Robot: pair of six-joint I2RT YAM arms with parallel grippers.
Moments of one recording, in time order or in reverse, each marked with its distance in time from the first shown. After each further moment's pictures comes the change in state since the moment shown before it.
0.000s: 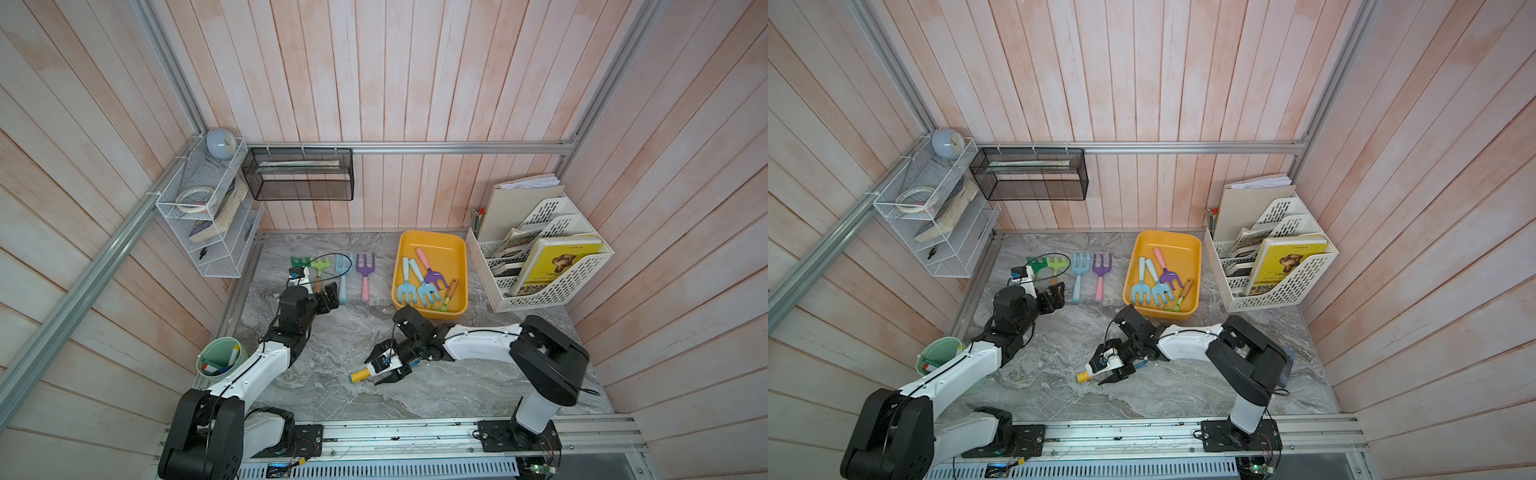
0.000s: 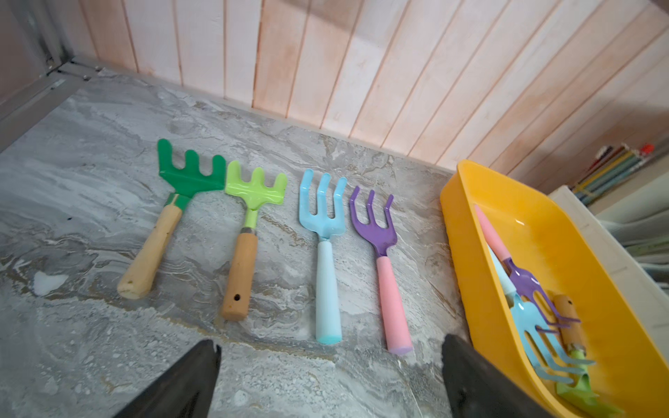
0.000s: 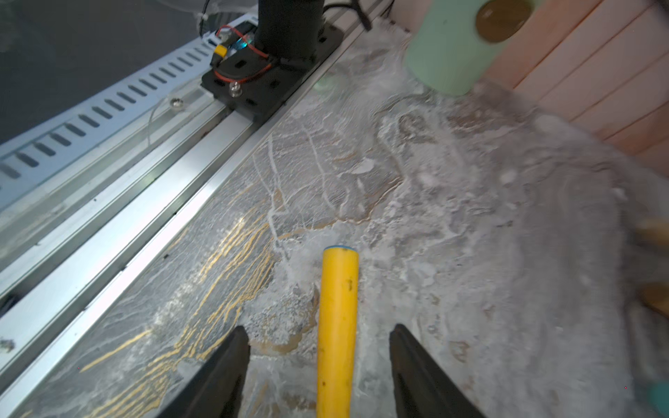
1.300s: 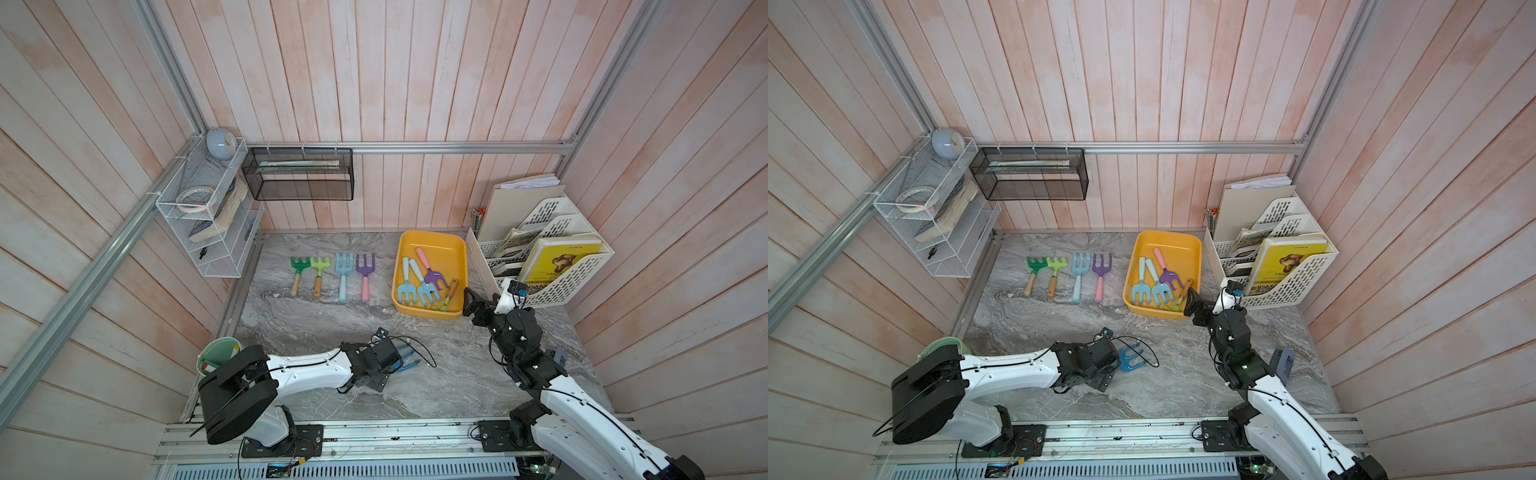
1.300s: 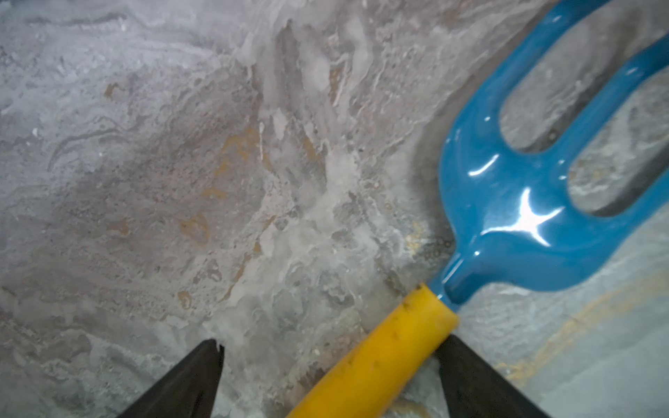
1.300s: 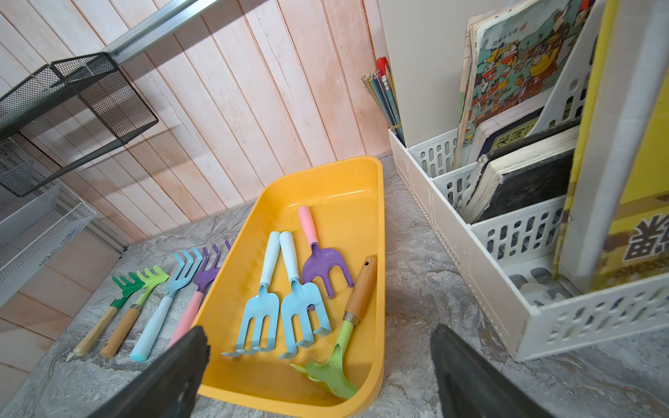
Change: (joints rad) left arm -0.768 0.308 0.224 -0.830 -0.253 -0.125; right arm -0.515 -0.831 -0.387 0.092 1.020 1.404
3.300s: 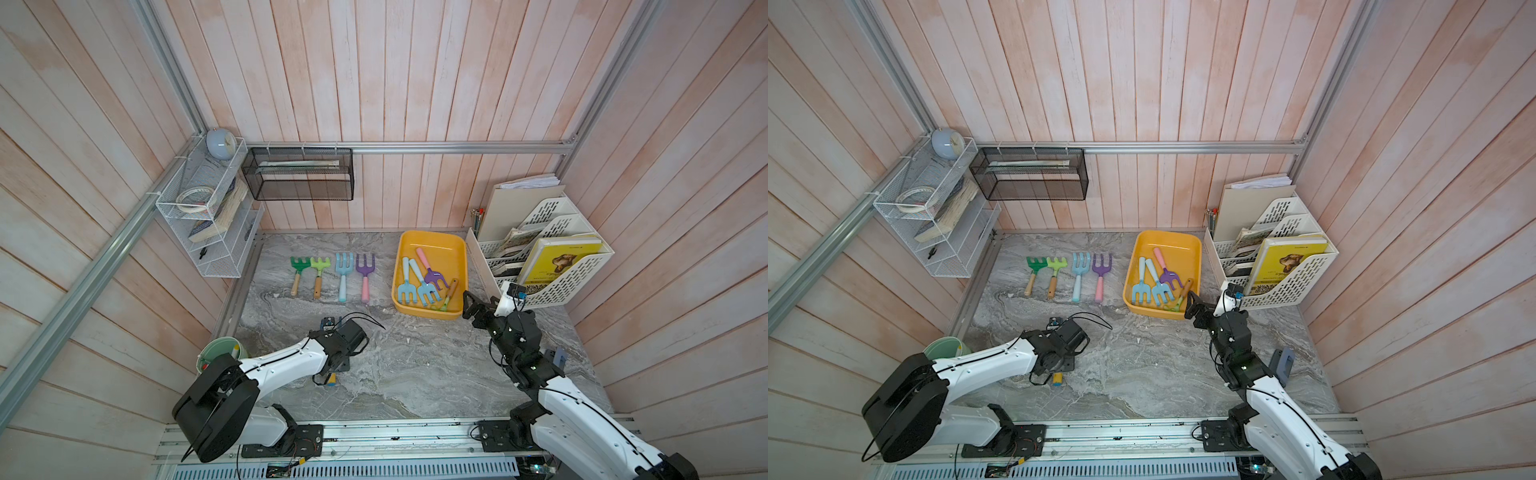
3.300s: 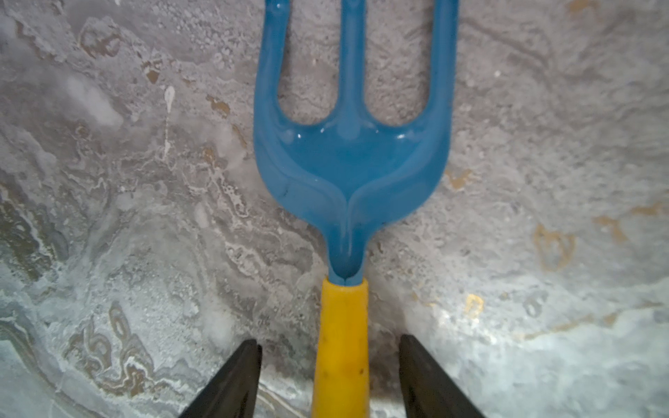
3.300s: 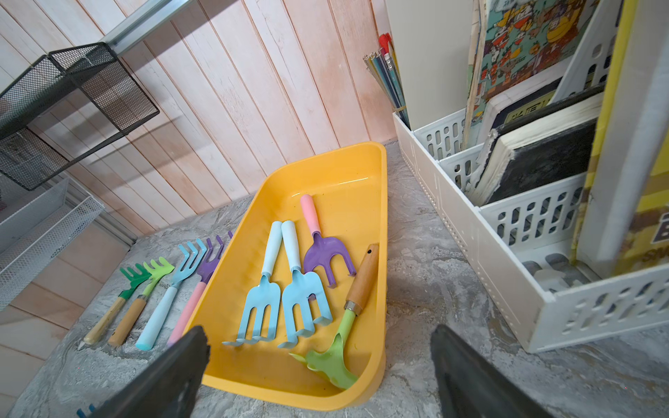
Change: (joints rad) left arm 0.329 -0.151 -0.110 -0.164 -0.040 -0.334; right arm -0.045 0.013 -0.050 0.062 -0.080 0.018
